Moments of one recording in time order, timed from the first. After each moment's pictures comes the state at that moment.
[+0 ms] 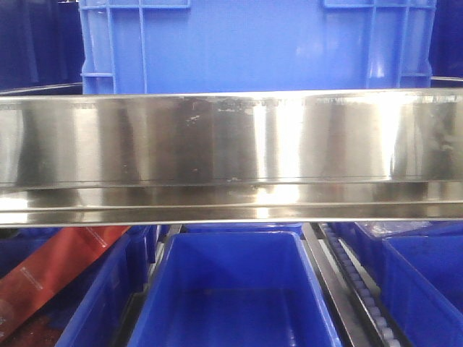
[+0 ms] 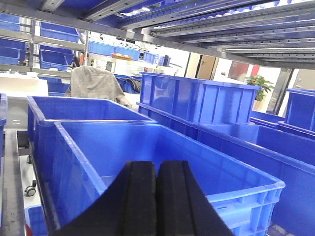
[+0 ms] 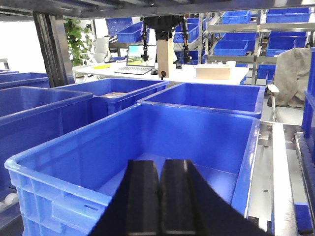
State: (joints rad) left arm -0.54 0.64 -0.85 0.43 0.19 -0.59; right arm 0.80 0.76 -0.99 -0.51 0.37 0.56
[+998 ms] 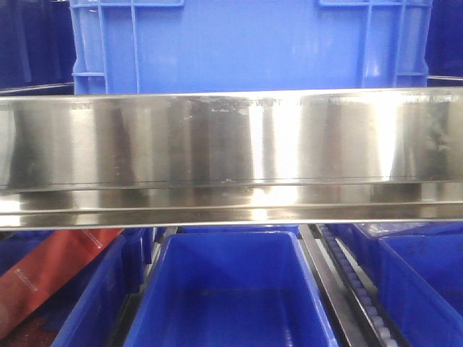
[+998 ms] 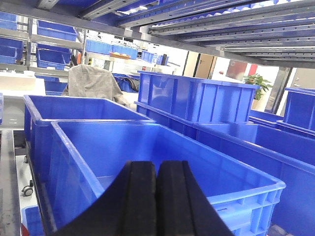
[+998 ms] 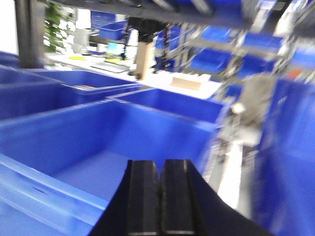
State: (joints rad) left arm -0.54 0.64 -0.85 0.43 0.19 -0.59; right arm 0.72 0.67 -0.93 -0.49 0.36 0.29
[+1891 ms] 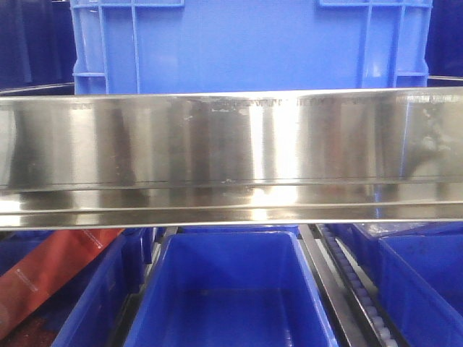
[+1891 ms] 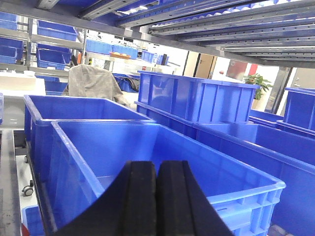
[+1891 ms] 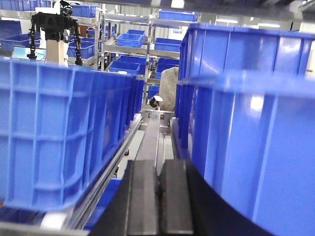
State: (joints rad) left arm -0.54 0.64 -0.85 0.43 0.19 -0.59; right arm 0.25 0.08 -0.17 -0.03 0.05 -0.03
